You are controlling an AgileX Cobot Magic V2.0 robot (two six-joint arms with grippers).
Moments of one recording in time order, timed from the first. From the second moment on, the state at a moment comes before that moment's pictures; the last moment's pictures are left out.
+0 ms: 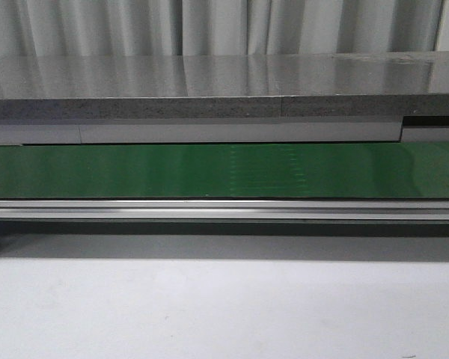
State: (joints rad) left arm -0.05 0.61 -0.67 0.01 0.80 0.04; right arm 0.05 -0.01 0.03 -0.02 0.13 0.02
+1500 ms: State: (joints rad) left arm 0.32 1.61 -1.15 0.10 0.74 0.01; right arm 0.05 -0.01 0.03 -0.02 0.13 0.02
